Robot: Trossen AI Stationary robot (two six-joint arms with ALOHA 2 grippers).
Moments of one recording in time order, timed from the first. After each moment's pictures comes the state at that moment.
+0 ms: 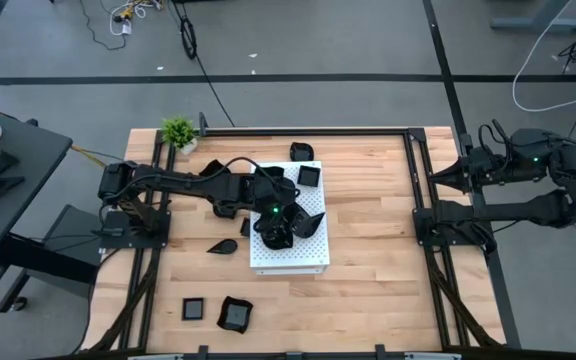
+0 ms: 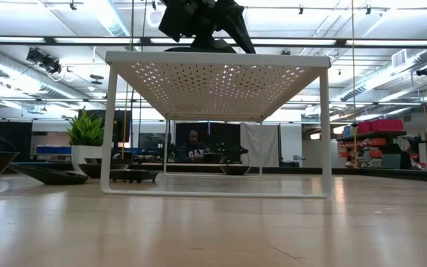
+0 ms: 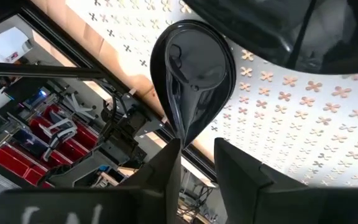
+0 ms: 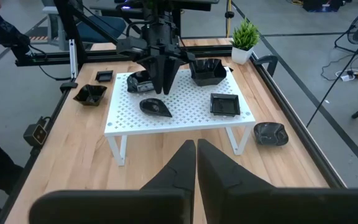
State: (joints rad) left arm -0.04 1.73 1.40 -0.37 -0.06 2.33; right arm -0.14 0.50 1.27 -1.20 -0.09 -0.03
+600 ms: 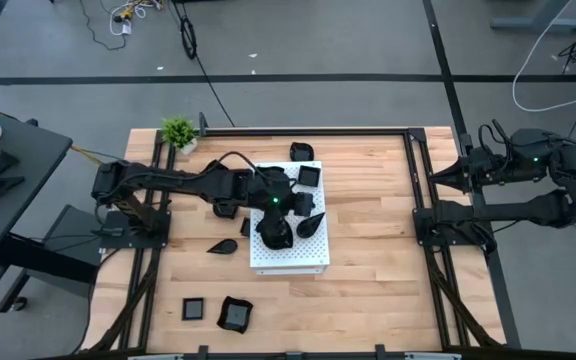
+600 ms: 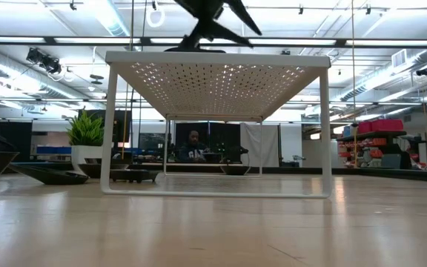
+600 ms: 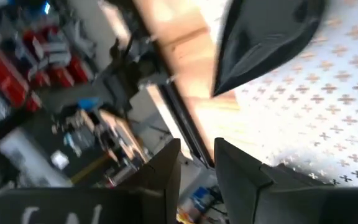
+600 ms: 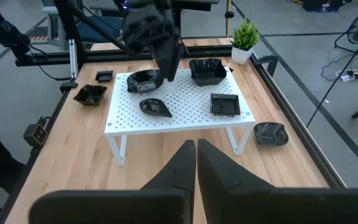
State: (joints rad) left arm -0.04 1.68 1.40 -0.27 -0.13 1.96; right arm -0.14 0.50 1.28 -1.20 -0.09 -0.03
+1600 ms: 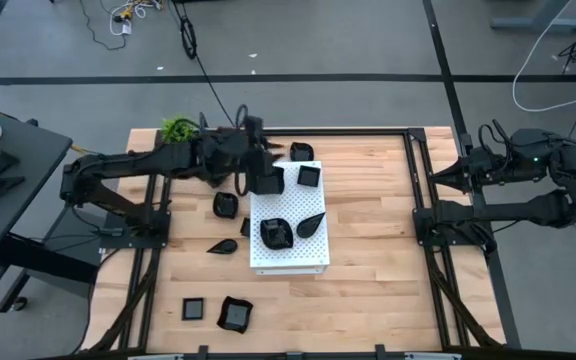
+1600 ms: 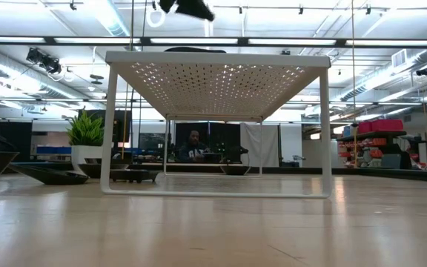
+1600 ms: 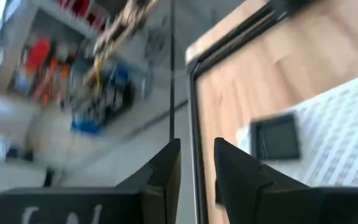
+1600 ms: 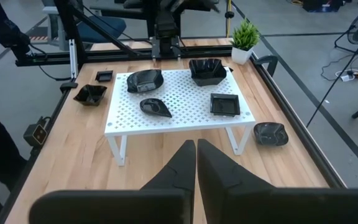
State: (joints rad) left arm 0.11 1.41 1.40 -0.39 -0.36 0.73; right arm -0.14 0.50 1.27 -1.20 -0.09 -0.03
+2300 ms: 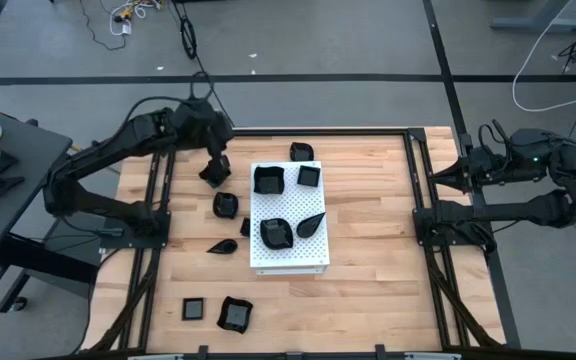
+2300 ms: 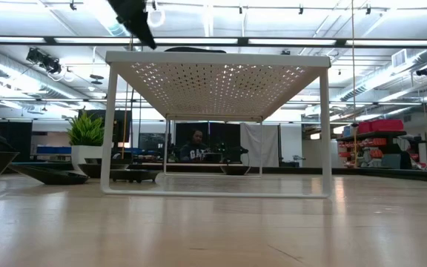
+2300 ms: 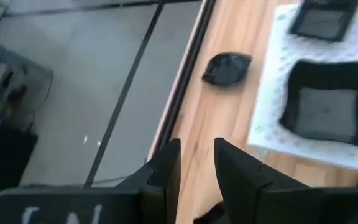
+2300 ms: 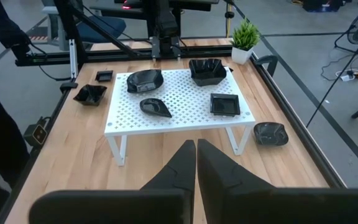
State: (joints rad) left arm 0.40 1.24 1.40 -0.89 -0.29 0.33; right arm -0.14 0.50 1.28 -1.20 -0.09 -0.03
